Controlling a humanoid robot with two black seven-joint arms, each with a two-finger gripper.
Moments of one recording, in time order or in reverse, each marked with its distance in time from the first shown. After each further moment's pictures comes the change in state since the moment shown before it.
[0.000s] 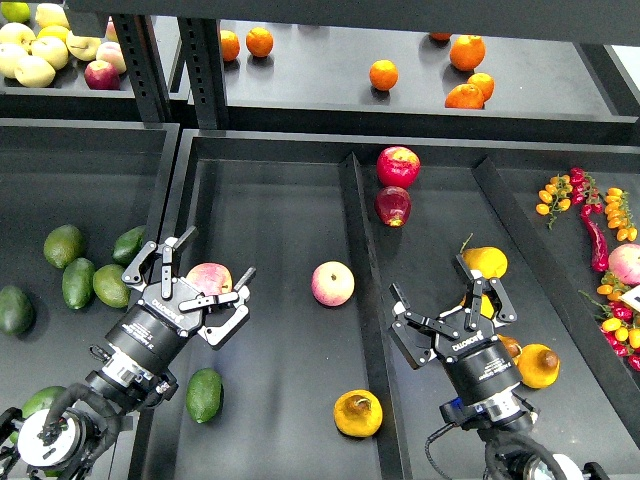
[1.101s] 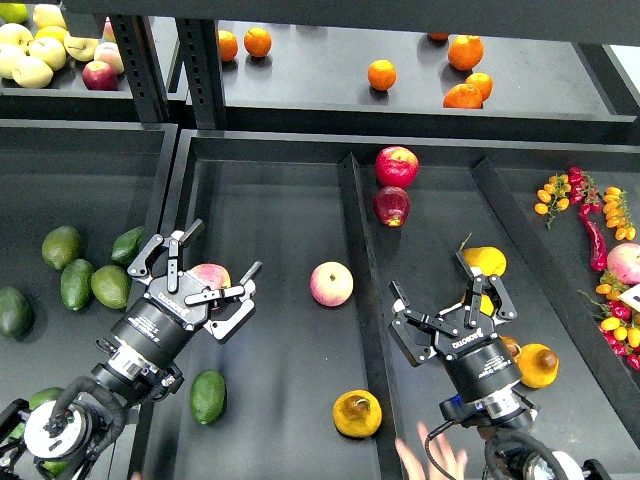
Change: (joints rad) left arm -0.029 0.000 0.021 0.009 -0.005 0.000 -0.007; right arm 0.007 0.000 0.000 0.000 -0.001 0.000 0.000
